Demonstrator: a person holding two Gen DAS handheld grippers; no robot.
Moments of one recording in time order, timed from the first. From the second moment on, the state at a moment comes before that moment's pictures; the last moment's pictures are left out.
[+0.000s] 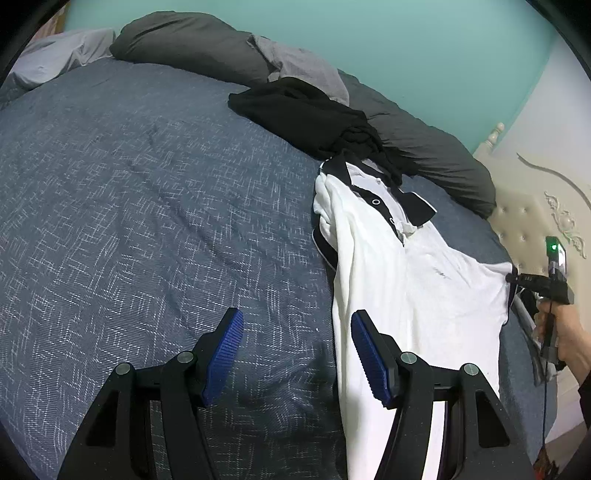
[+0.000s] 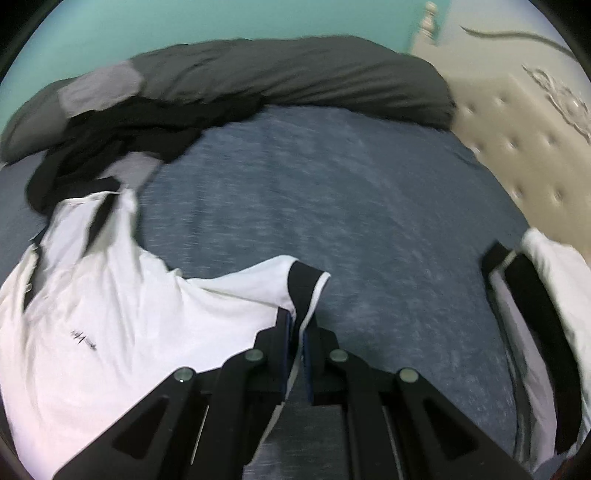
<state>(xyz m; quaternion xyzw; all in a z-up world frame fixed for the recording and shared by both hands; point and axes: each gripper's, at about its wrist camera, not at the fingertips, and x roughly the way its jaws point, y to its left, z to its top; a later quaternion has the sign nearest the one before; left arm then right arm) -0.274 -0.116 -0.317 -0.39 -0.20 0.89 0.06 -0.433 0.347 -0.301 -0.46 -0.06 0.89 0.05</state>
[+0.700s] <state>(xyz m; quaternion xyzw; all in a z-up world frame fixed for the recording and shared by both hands) -0.276 -0.117 -0.320 -0.40 -0.20 0.89 0.06 -0.405 0.408 -0.336 -0.45 0.06 0.89 0.08</state>
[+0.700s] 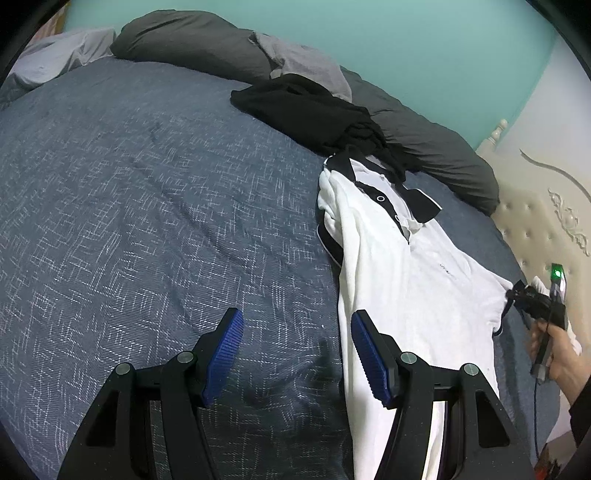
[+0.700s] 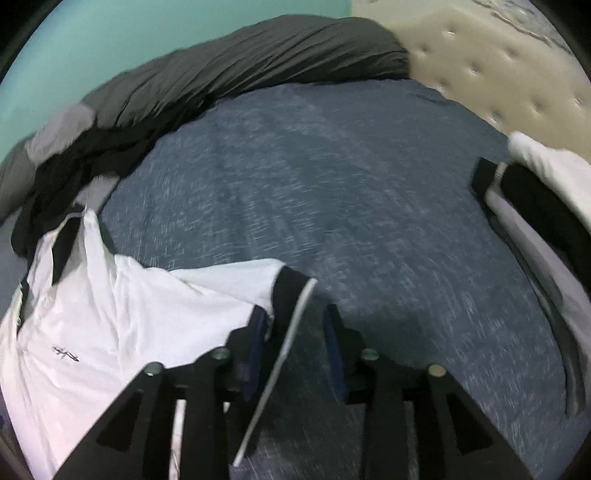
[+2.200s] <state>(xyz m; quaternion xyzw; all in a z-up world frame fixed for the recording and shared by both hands) -0.301 -0.095 -0.332 -0.44 -0.10 0.89 0.03 -0.272 0.250 -0.379 -0.45 0.22 0.85 -0.18</state>
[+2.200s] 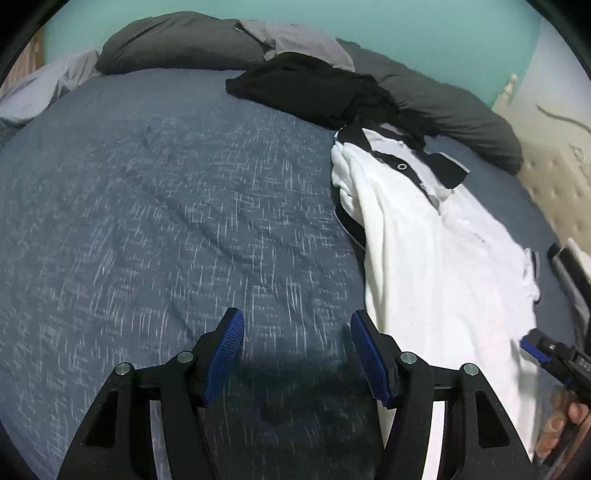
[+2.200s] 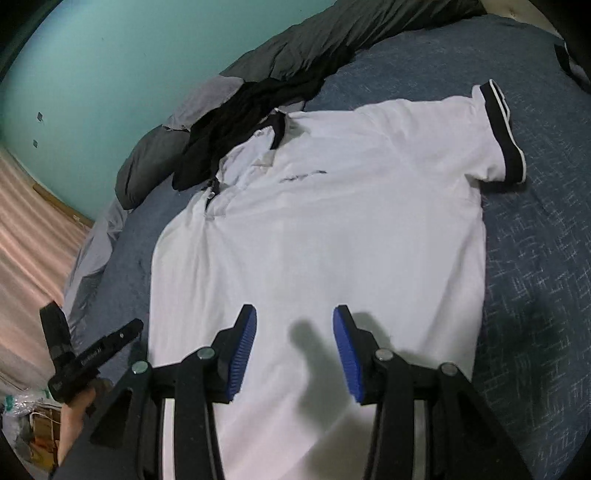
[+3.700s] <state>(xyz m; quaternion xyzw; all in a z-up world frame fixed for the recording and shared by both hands) -0.420 0.017 -0.335 -0.50 -0.06 0.86 0.10 -0.277 0.267 -0.387 -0.45 0.29 0.83 -0.20</state>
